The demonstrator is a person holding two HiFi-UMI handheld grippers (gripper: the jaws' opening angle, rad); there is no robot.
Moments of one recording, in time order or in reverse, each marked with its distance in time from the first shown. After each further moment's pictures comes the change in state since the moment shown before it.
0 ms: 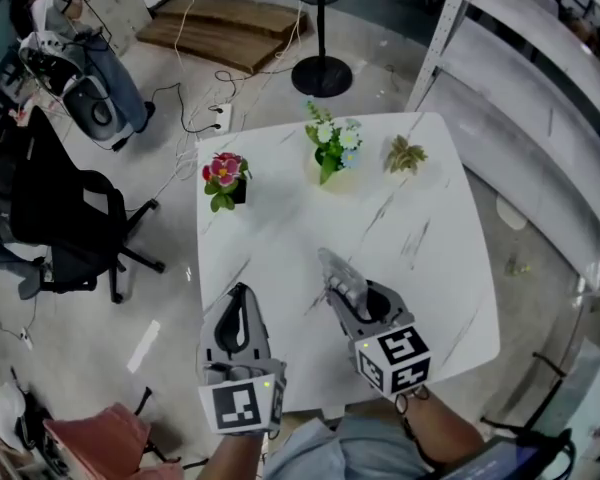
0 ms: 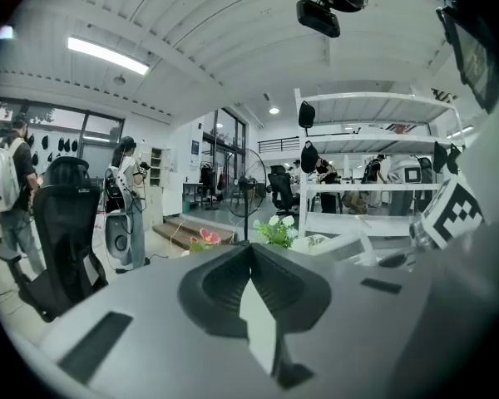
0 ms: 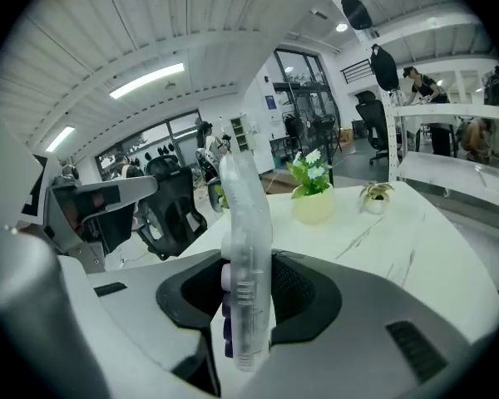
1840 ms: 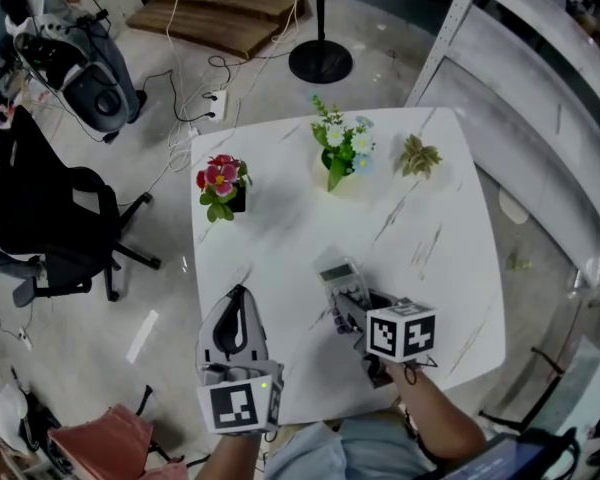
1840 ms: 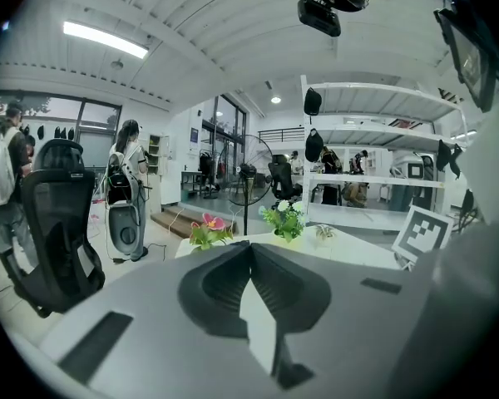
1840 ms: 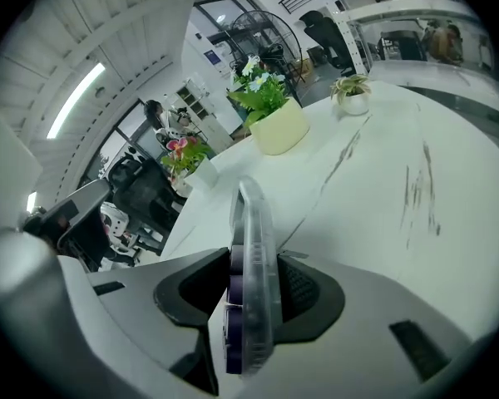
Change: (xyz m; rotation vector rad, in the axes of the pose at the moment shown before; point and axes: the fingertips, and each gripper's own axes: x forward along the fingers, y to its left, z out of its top) left arm 0.039 0.020 -0.033 -0.034 0.093 -0.032; right arm 0.056 -0.040 -0.077 0.404 0.325 -0.012
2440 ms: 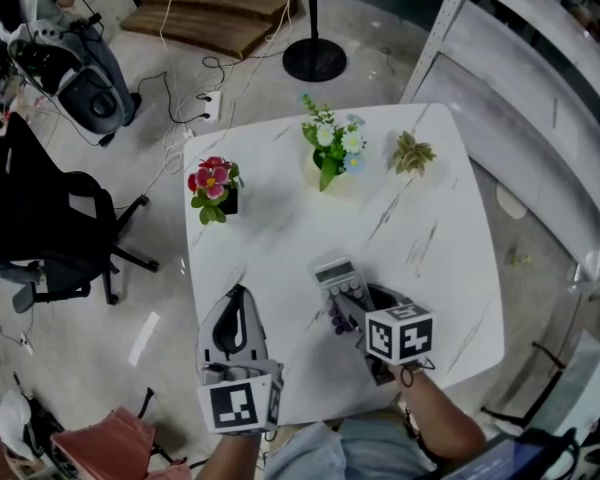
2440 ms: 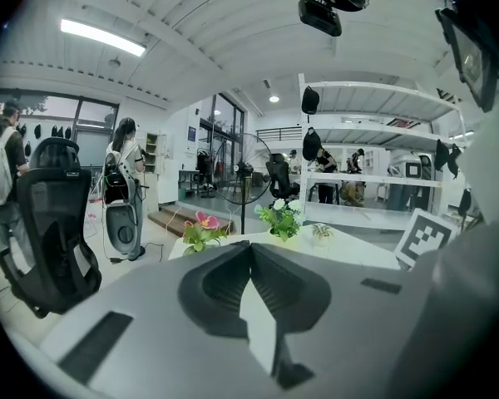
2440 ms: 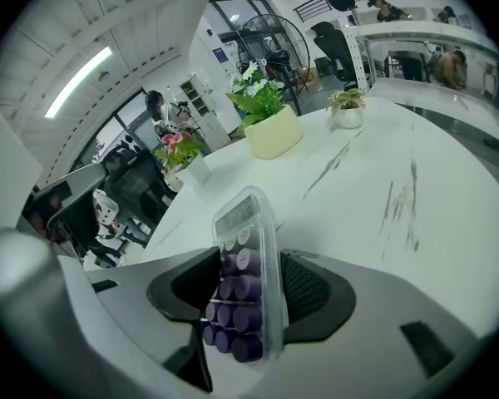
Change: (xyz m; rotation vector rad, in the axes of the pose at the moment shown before) left arm 0.006 -0.007 0.001 0.014 0.003 0.001; right arm -0.006 -0.021 0.001 -0.078 -0.014 -0.074
